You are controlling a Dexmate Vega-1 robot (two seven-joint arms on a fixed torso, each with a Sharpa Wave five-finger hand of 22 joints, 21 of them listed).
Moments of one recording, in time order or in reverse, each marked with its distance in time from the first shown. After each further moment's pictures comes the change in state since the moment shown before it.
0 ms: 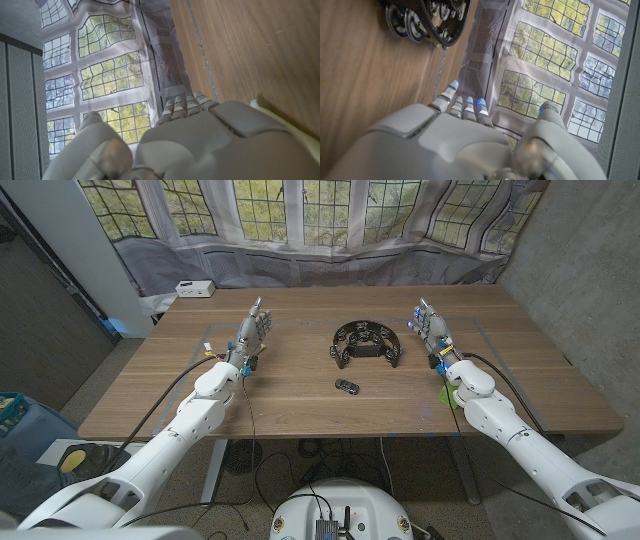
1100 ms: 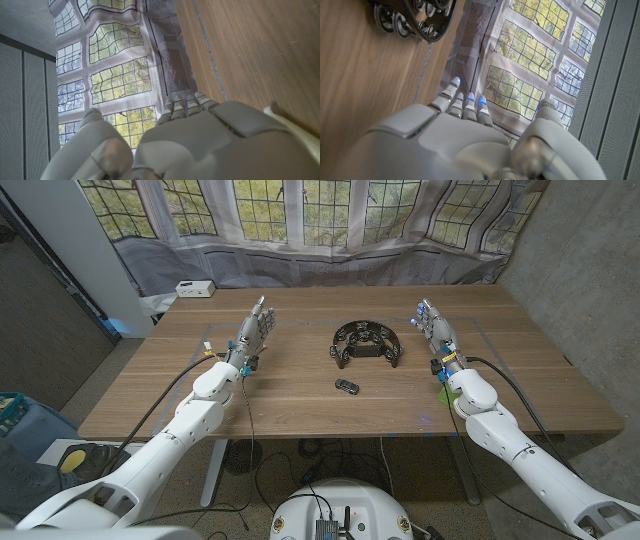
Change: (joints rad) left arm 0.032 0.025 -0.003 -0.064 0.004 -0.014 -0.009; left_hand 0.013 0.013 0.007 -0.007 0.000 0.031 0.001 0.008 0.000 0.030 0.000 0.011 -0.008 0.021 0.005 0.000 0.000 -0.006 0.014 0.000 0.000; right arm -0.100 -0.016 0.018 -0.096 -0.086 0.126 -0.082; right_hand 0.020 0.012 0.007 -0.007 -0.005 0.061 -0.011 0.011 0.000 0.077 -0.010 0.014 0.005 0.085 -0.013 0.027 0.008 0.079 -0.010 0.000 0.000
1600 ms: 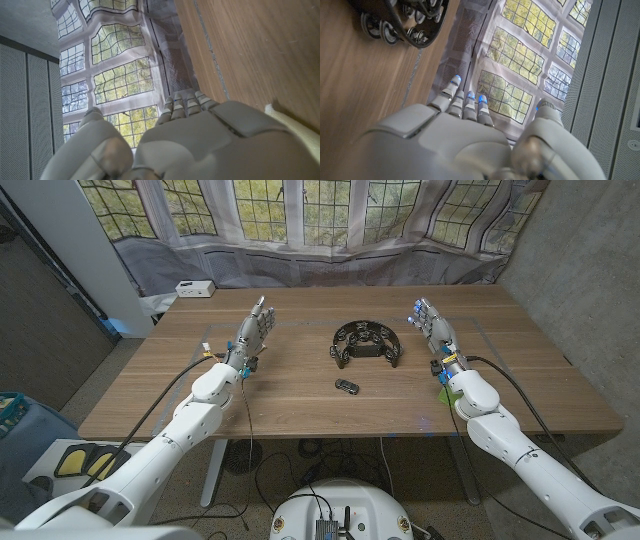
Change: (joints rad) left arm 0.026 0.014 -0.005 -0.039 0.012 -0.007 0.020; left_hand 0.005 0.005 0.004 -0.004 0.000 0.023 0.002 0.000 0.000 0.015 0.002 0.008 -0.005 0.017 0.001 0.007 0.000 0.005 0.005 0.000 0.000; right arm -0.017 -0.012 0.000 -0.026 -0.013 0.036 0.026; right_hand 0.005 0.005 0.004 -0.004 0.000 0.011 0.000 0.000 0.000 0.014 -0.003 0.000 0.000 0.021 0.000 0.006 0.001 0.018 0.000 0.006 0.000
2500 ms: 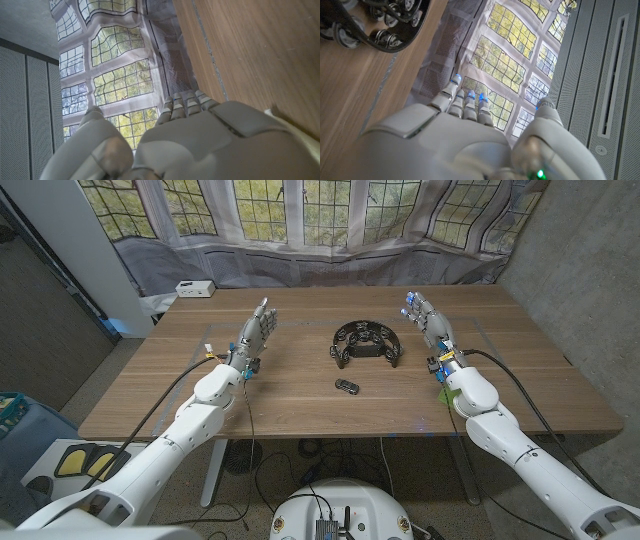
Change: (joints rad) left arm -0.001 -0.008 0.011 -0.003 0.013 0.004 0.012; left_hand 0.011 0.011 0.005 -0.005 0.000 0.018 0.004 0.000 0.000 0.023 -0.002 0.000 -0.005 0.016 -0.002 0.000 0.000 0.011 0.011 0.000 0.000; right arm -0.003 -0.008 -0.010 -0.039 -0.079 0.059 0.001; right_hand 0.004 0.004 0.004 -0.004 0.000 0.025 0.007 0.000 0.000 0.005 0.005 0.000 0.000 0.010 0.001 0.000 0.000 0.011 0.000 0.000 0.000
